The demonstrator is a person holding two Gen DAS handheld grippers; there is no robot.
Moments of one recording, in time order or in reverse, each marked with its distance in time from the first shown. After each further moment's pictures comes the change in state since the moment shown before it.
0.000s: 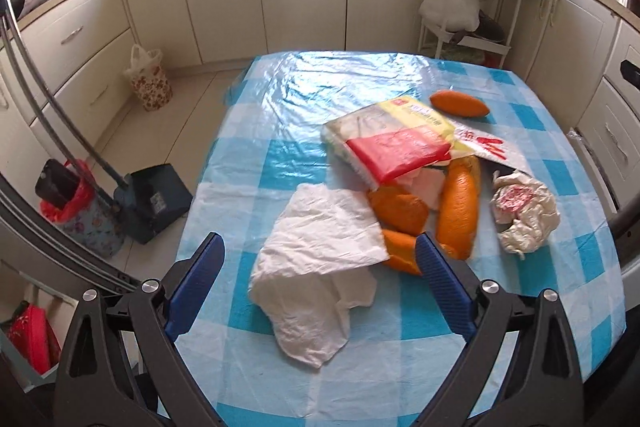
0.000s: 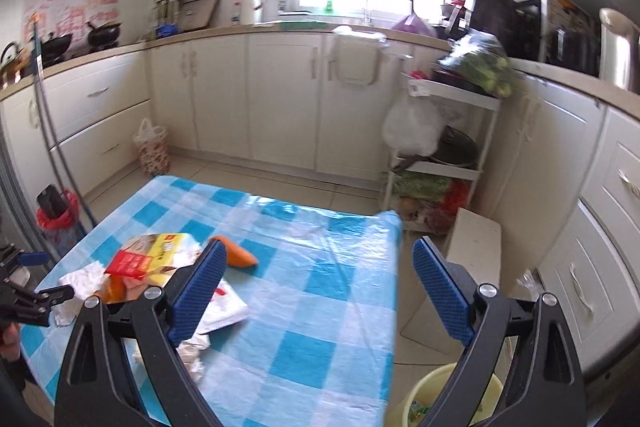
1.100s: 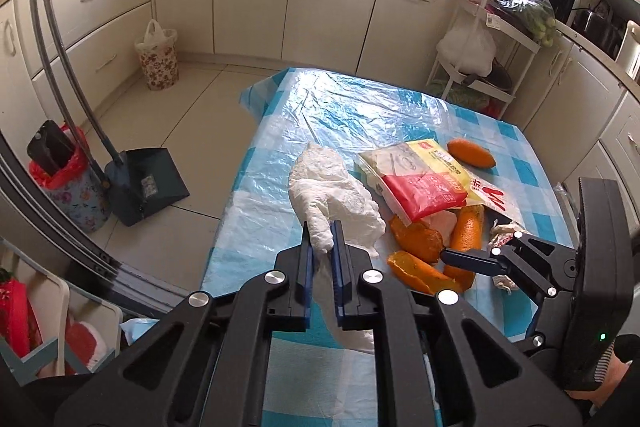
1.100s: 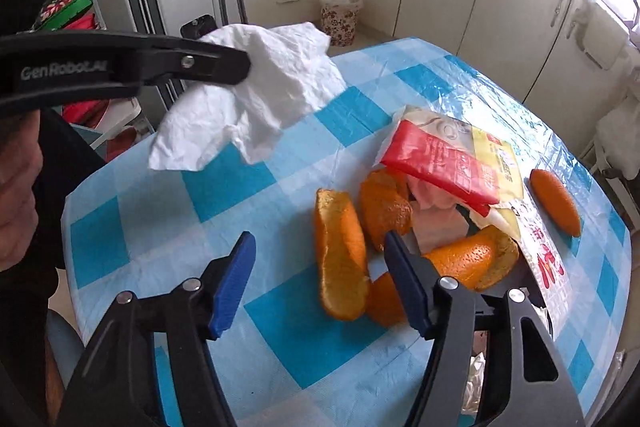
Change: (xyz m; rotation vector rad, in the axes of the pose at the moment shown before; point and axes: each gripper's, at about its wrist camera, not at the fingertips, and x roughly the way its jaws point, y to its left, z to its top) left arm -0.018 0.058 0.014 -0.176 -0.051 -0.084; right arm 0.080 0.225 -0.074 -0.389 0.381 0.490
